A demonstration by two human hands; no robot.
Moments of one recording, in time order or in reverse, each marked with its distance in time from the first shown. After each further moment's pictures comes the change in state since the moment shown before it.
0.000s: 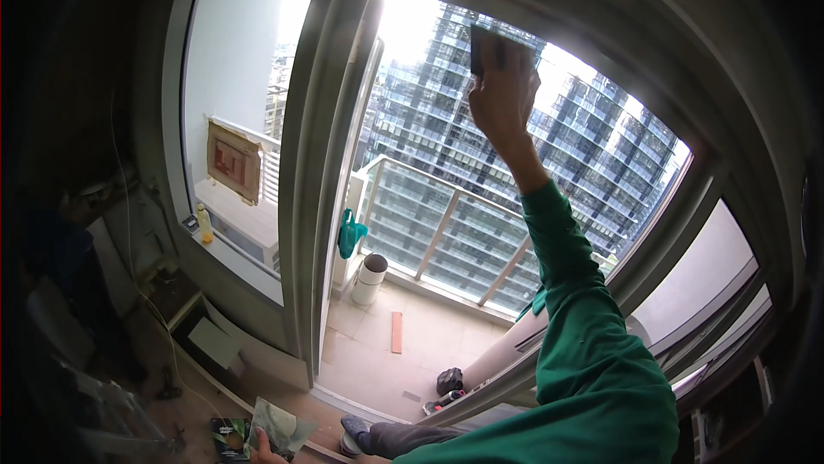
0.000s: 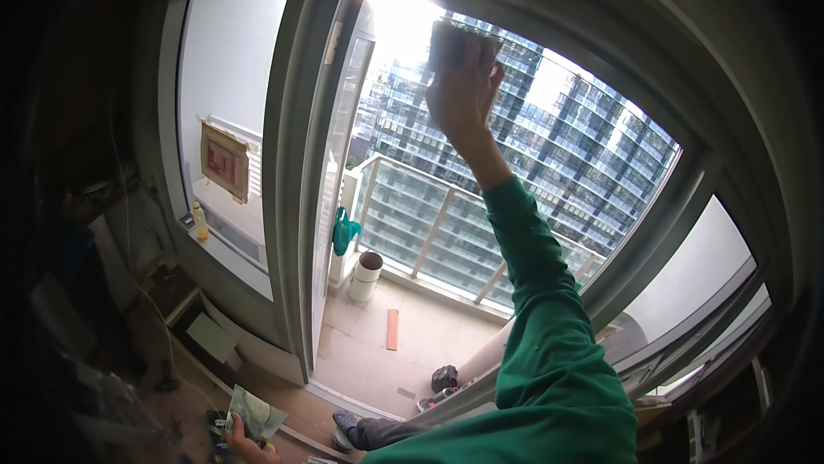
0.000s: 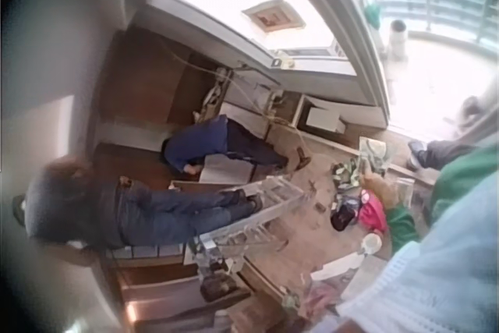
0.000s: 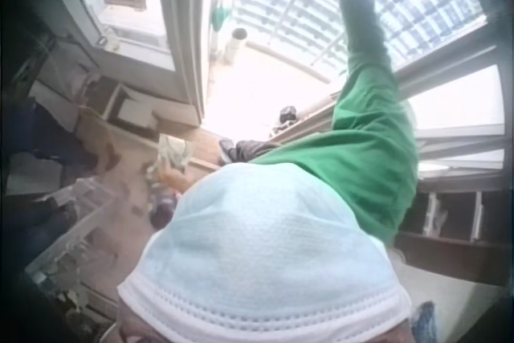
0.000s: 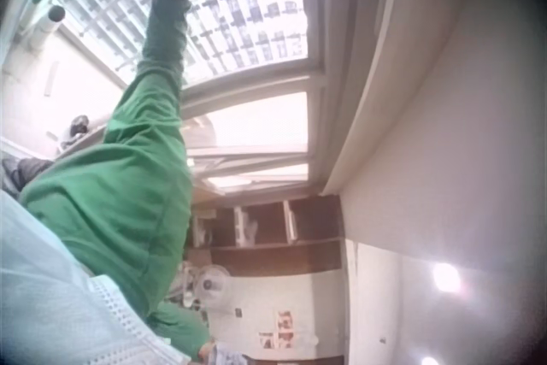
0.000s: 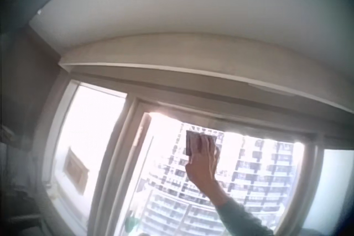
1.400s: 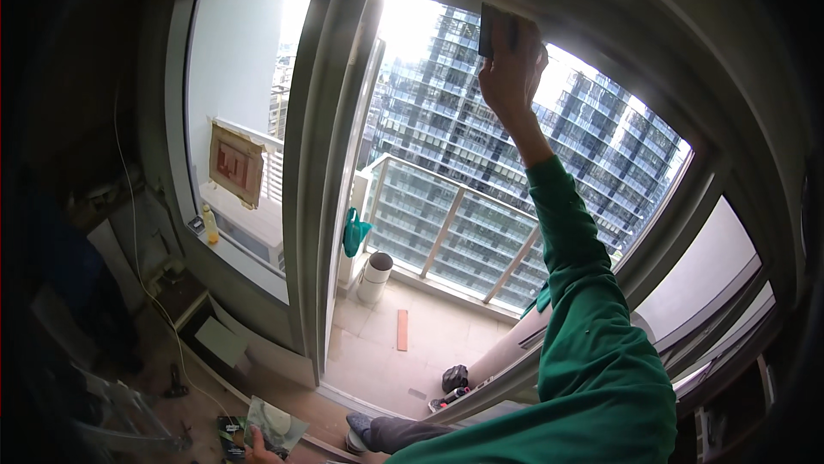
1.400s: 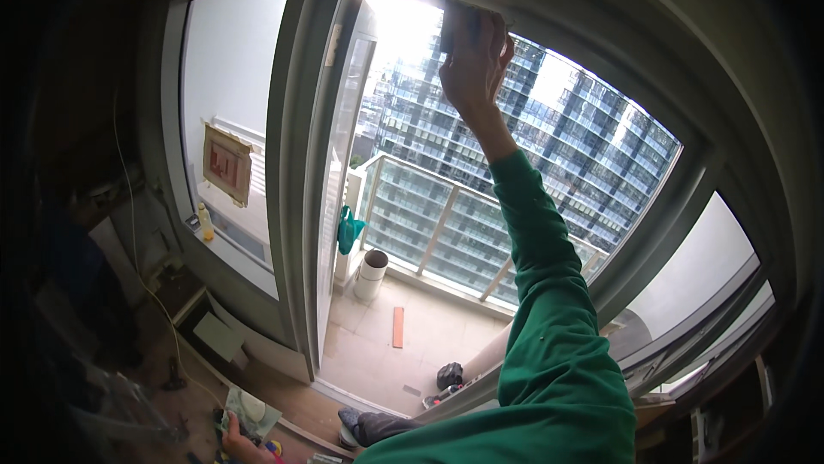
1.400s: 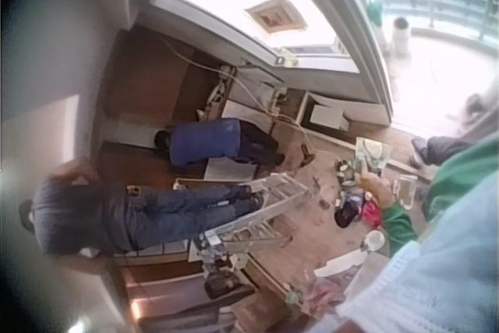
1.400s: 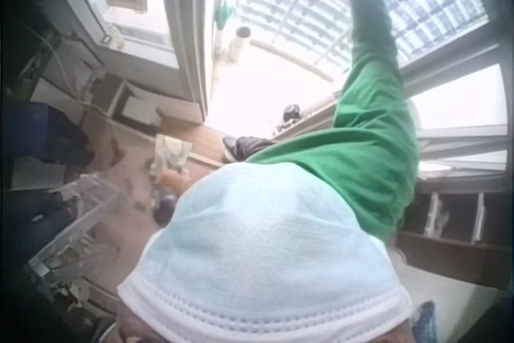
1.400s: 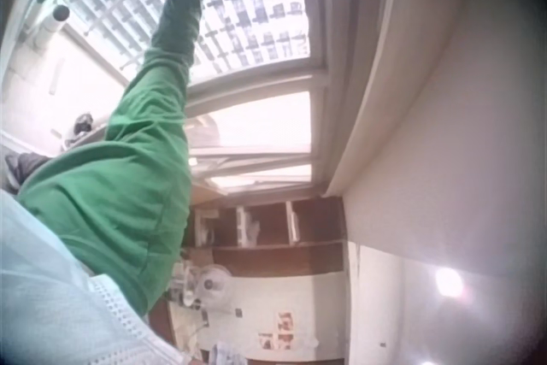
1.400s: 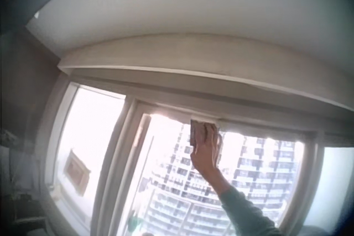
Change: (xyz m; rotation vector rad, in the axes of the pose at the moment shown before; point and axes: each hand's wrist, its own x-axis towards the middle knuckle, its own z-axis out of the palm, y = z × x) left_hand 0.023 0.002 -0.057 0.265 -0.644 -0.050; right_hand 0.023 0.035 0.021 0.038 0.137 -0.033
